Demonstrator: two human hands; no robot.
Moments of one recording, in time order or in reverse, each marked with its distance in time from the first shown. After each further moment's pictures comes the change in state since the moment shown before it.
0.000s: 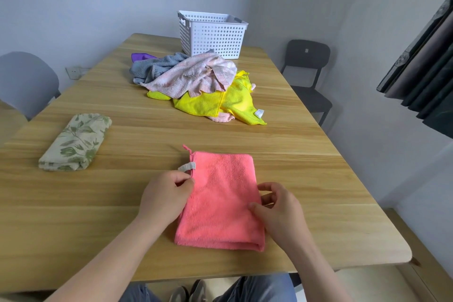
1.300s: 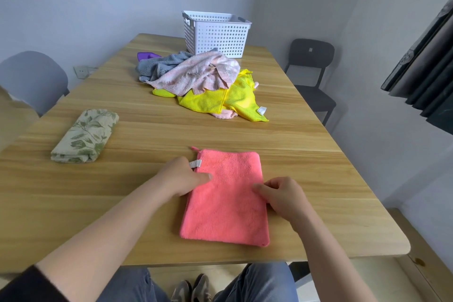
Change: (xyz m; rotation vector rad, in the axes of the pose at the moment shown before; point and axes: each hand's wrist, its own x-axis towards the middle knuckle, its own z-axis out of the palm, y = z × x) left_hand 0.015 0.030 -0.012 0.243 -0.313 -0.182; right_hand 0.017 -0.007 -0.012 -0.026 -0.134 0.171
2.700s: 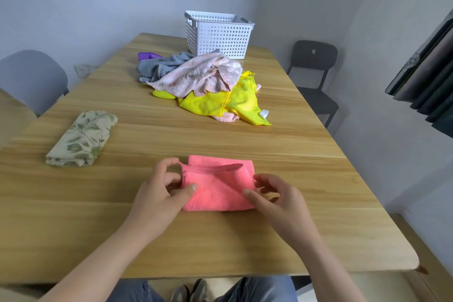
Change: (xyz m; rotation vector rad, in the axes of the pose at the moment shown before) left_hand -0.025 -0.044 0.014 -0.410 0.290 0.299; right_hand -0.008 0.005 0.007 0.080 0.090 -0.354
